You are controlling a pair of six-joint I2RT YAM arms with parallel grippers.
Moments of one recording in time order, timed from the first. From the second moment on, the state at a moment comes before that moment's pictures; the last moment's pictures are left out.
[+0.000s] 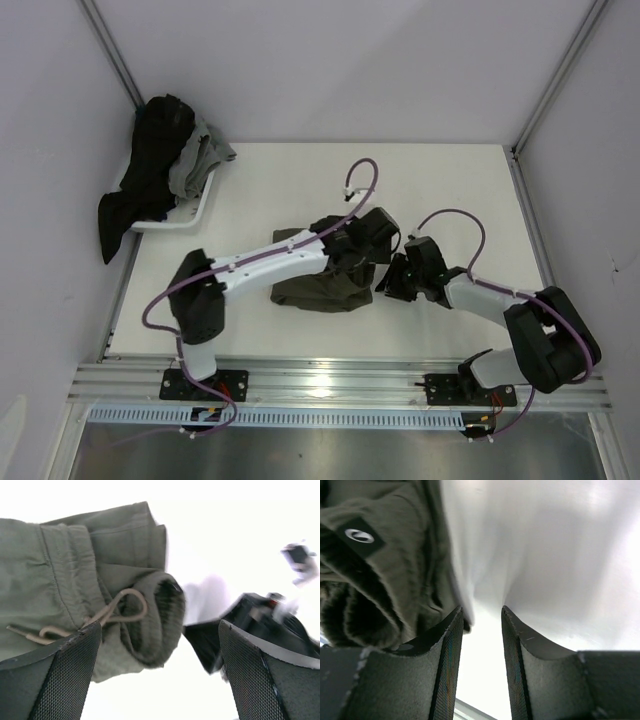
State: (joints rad) left arm -1.05 1.88 1.61 -0.74 -0.54 -0.83; right arm 0.49 1.40 0.56 -0.05 -0.16 0.81
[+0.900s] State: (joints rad) left arm -0.80 1.81 1.47 -0.71 -0.36 -0.66; right arm 0.49 1.45 0.78 -0.15 -0.22 0.75
